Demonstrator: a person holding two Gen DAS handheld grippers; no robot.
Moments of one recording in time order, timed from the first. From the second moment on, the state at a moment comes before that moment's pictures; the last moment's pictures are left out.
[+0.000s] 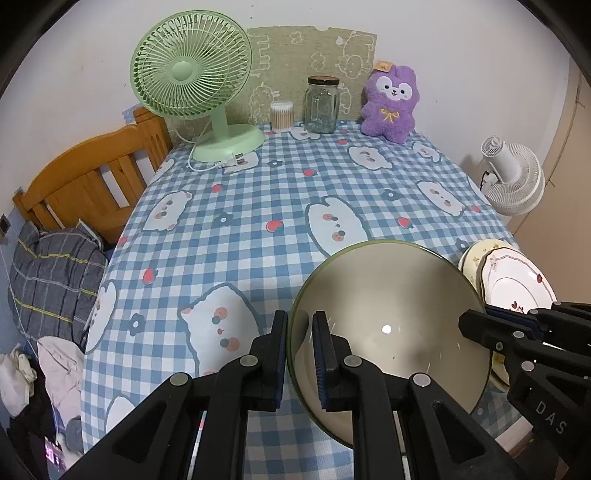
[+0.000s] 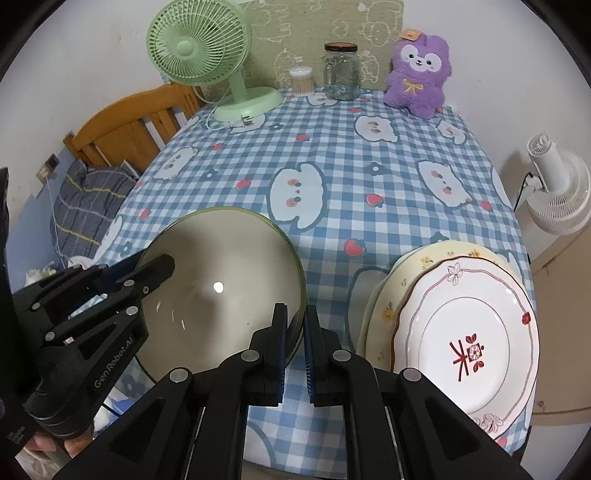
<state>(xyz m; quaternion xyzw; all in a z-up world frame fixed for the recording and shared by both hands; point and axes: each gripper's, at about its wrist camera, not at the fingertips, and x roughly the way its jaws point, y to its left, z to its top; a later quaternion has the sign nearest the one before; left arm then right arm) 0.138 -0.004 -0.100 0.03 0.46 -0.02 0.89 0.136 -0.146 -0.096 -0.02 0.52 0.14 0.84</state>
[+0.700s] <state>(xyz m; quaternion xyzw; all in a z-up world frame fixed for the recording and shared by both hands) 0.128 -0.008 -0.101 0.05 0.40 -0.01 0.91 0.130 -0.147 -0.098 -0.02 0.49 0.15 0.86</state>
